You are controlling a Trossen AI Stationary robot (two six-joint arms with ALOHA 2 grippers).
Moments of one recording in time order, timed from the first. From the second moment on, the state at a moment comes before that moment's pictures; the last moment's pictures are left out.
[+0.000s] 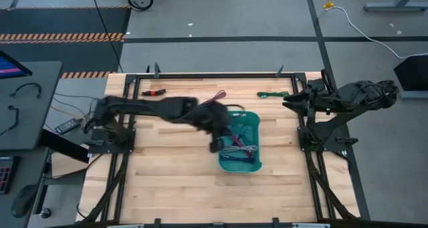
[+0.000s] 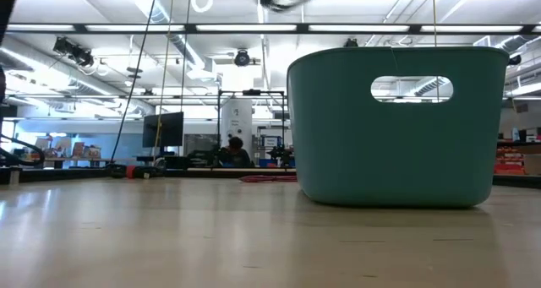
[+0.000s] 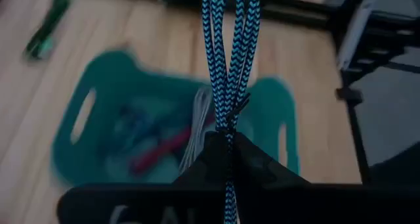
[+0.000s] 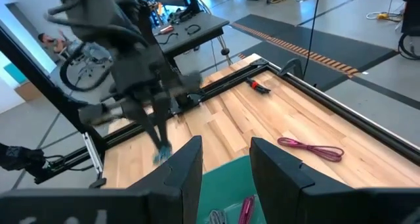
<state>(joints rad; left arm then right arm) -0.08 1.80 1.78 -0.69 0.02 -0.20 0.39 0.65 1.11 -0.77 0.58 0.53</state>
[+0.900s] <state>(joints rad) -0.02 2.17 1.84 -0.62 0.27 -0.10 0.39 0.65 1.11 -0.78 0.58 0.55</state>
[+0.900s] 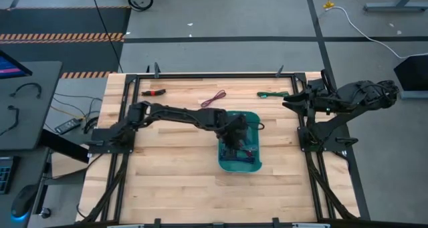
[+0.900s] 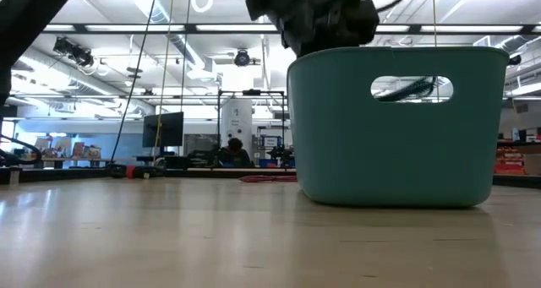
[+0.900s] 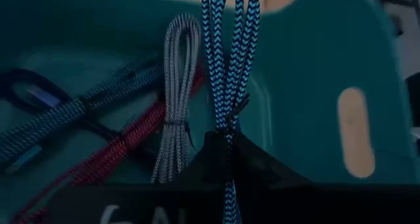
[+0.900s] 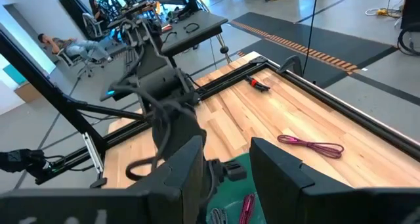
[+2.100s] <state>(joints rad) 0.05 2.09 2.28 -0.93 0.14 -0.21 0.39 0.65 1.11 -0.90 0.58 0.66</state>
